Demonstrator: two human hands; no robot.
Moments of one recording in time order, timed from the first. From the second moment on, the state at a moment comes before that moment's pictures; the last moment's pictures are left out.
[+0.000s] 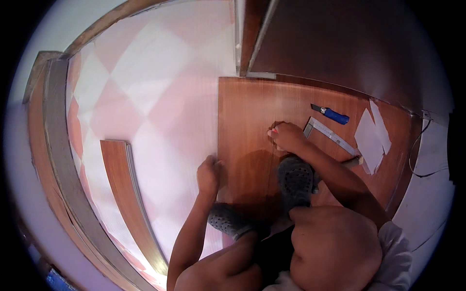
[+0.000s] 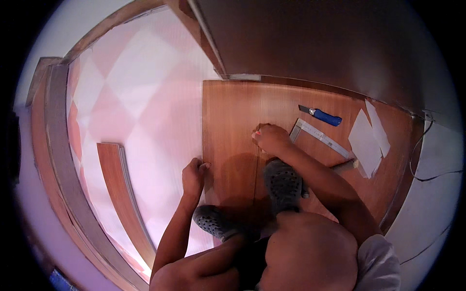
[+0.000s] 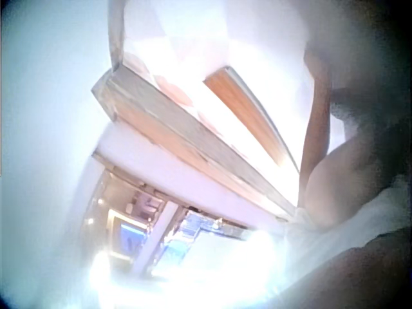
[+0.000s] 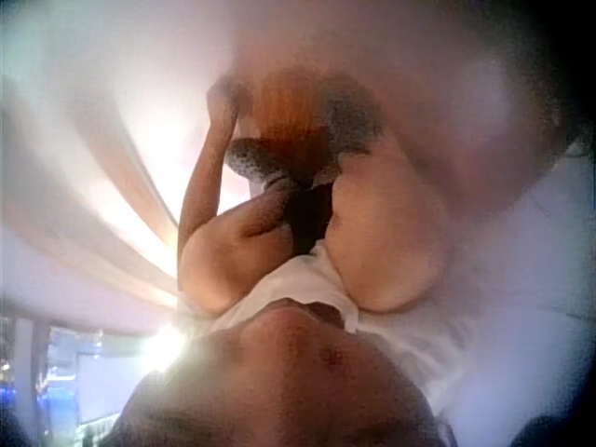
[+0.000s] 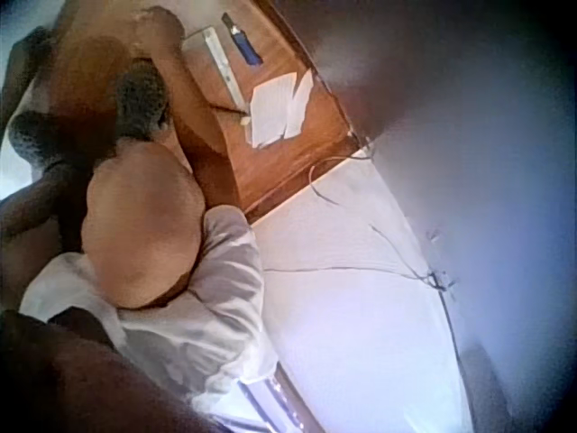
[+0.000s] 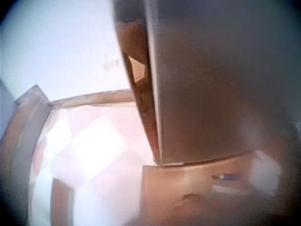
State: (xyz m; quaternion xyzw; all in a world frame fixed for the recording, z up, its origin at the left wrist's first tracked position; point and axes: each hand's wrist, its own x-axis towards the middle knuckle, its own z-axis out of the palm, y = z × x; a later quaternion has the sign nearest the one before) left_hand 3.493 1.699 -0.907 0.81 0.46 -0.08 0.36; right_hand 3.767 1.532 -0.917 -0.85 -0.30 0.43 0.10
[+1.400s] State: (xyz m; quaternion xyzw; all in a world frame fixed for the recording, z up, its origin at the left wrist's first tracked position) left_hand 3.498 1.720 -0.904 0.74 0.49 -0.12 0.44; right_hand 3.788 1.665 -0.982 -0.80 -0.31 0.10 0.51
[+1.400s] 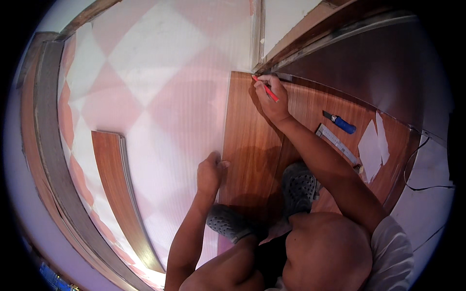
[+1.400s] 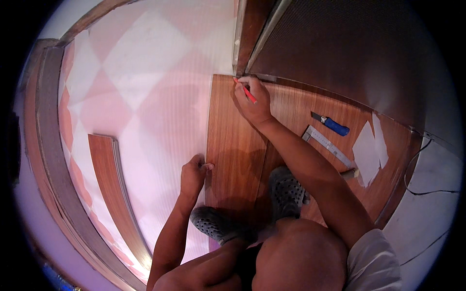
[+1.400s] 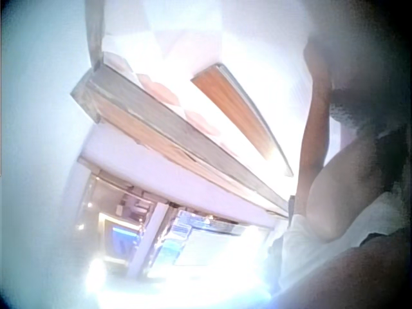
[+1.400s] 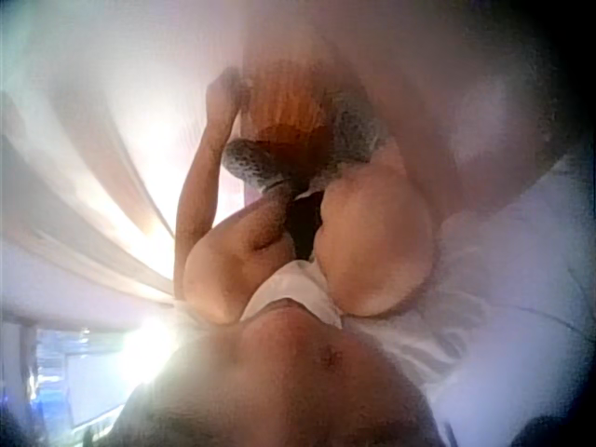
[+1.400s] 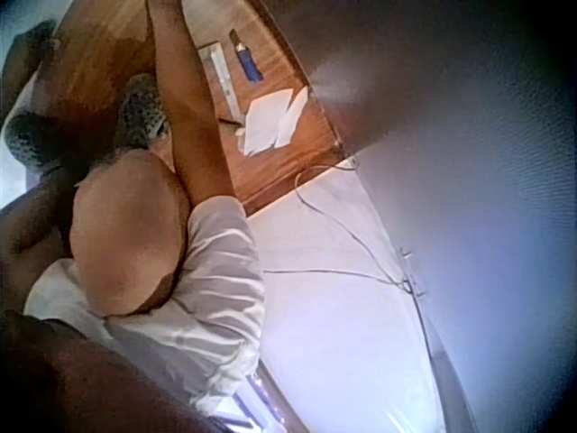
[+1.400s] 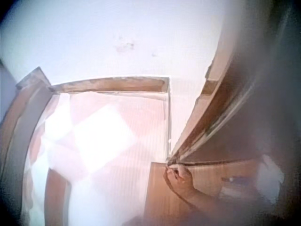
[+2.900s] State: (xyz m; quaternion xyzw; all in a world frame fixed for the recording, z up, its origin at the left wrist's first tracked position) left_hand 3.472 1.694 -0.911 0.82 0.44 -0.17 0.32; right_hand 3.861 1.301 -0.896 -0.88 -0.38 0.23 0.16
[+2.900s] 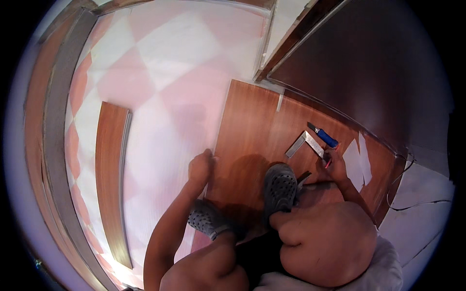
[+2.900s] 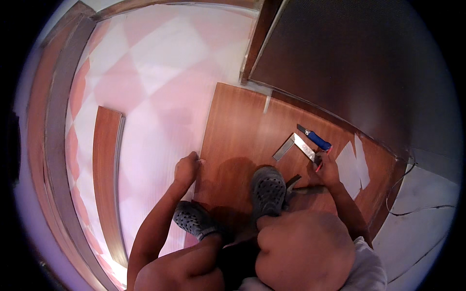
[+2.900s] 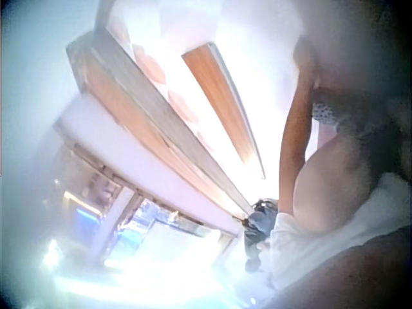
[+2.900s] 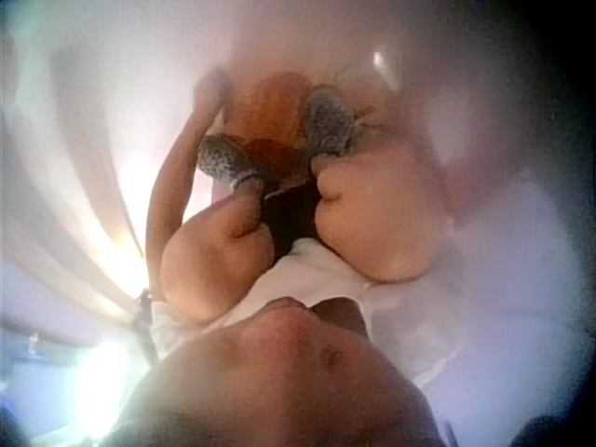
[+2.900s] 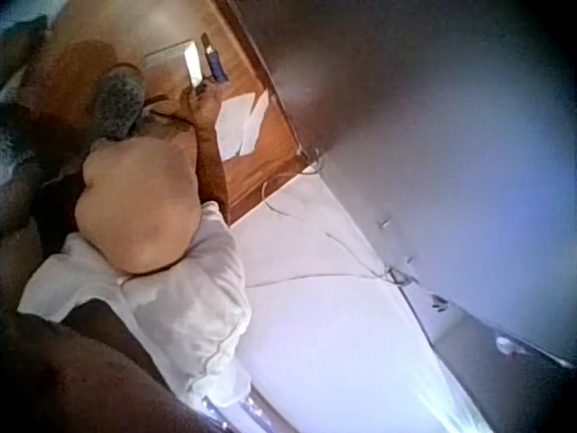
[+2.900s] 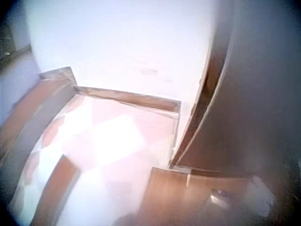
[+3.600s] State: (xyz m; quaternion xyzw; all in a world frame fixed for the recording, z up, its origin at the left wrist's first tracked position) left_hand 3.520 1.800 -0.835 0.91 0.28 -0.04 0.29; right_hand 3.684 1.568 -0.896 -0.64 -0.14 0.48 0.58
